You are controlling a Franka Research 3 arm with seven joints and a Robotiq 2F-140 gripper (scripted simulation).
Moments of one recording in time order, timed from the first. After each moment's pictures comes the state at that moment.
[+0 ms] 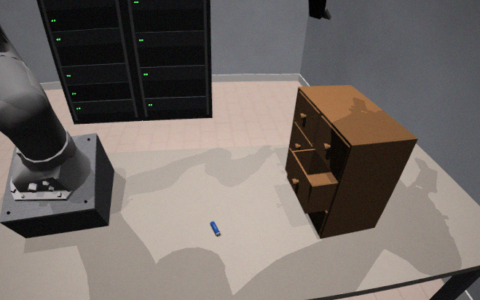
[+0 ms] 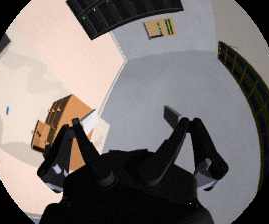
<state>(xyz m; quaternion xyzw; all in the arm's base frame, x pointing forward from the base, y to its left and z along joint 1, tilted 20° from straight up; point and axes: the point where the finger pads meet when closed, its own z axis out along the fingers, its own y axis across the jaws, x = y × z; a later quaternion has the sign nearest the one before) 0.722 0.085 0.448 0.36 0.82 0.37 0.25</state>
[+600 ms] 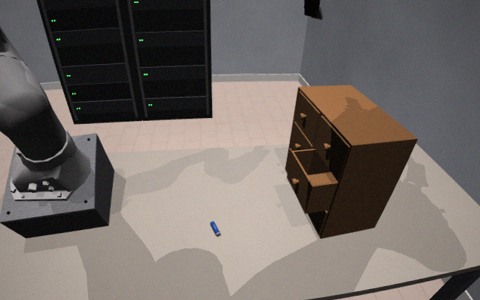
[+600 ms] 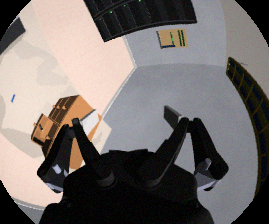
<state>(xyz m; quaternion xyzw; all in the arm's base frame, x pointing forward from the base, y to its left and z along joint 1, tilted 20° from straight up) 0.703 0.100 0.439 0.30 0.86 0.33 0.23</state>
